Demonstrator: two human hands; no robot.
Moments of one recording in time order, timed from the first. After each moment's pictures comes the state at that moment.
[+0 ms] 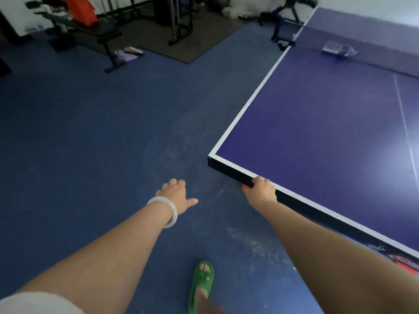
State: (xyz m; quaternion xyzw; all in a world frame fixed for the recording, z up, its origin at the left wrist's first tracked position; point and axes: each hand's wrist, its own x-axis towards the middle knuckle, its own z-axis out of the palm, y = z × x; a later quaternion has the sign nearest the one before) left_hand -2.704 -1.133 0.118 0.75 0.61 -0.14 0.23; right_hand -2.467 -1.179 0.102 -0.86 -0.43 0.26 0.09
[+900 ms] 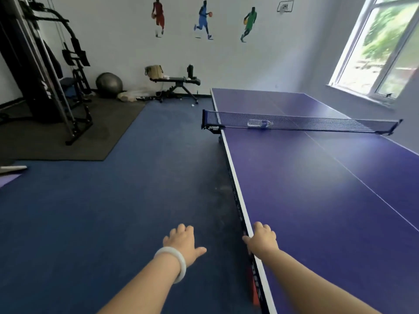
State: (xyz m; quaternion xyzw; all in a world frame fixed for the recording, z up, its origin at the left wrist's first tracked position) left_hand -2.599 -0.570 0.176 0.91 0.35 -0.13 0.16; right_hand -2.428 -0.720 0.158 -0.95 -0.21 0.20 0.14
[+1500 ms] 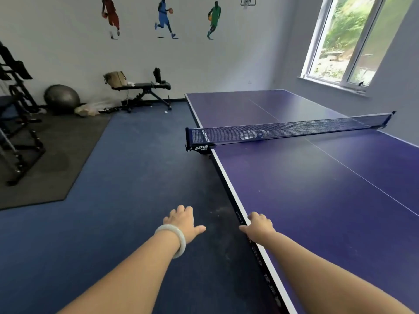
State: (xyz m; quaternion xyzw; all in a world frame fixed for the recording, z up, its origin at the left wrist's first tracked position) left_hand -2.338 -0.267 0.204 0.94 0.28 -0.12 0.13; right_hand -2.207 -0.451 0.174 -0.95 -0.15 0.22 0.16
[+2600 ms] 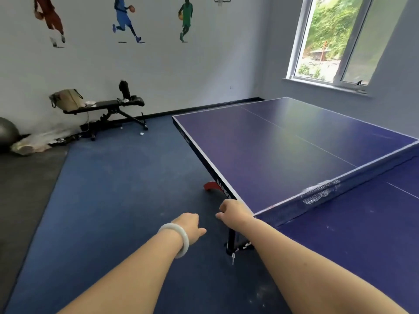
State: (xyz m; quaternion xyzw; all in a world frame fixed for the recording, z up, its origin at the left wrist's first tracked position) left_hand -1.838 0.310 0.209 0.96 0.14 -0.19 0.12; right_hand -1.760 0.165 0.216 -0.93 -0.18 0.20 0.24
